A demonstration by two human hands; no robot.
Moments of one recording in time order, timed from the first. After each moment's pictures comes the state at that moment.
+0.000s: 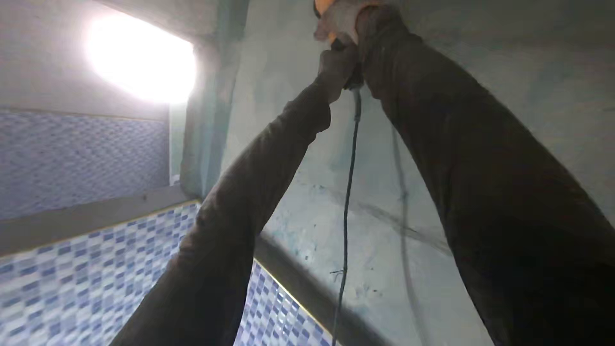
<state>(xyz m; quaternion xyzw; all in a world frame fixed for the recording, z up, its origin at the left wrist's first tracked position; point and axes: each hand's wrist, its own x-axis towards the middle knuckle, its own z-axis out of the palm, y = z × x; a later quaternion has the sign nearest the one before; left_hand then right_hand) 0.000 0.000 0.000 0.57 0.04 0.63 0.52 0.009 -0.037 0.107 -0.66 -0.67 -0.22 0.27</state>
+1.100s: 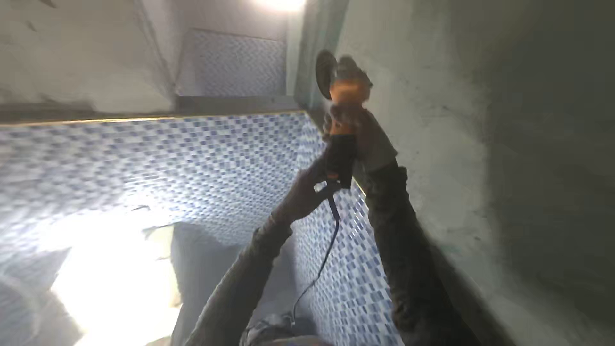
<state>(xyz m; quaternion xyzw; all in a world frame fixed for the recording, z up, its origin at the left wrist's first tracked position) -0.190 -0.148 -0.433 0.69 0.25 0.59 0.33 -0.029 -0.106 -0.319 -0.31 -0.61 0.56 0.47</state>
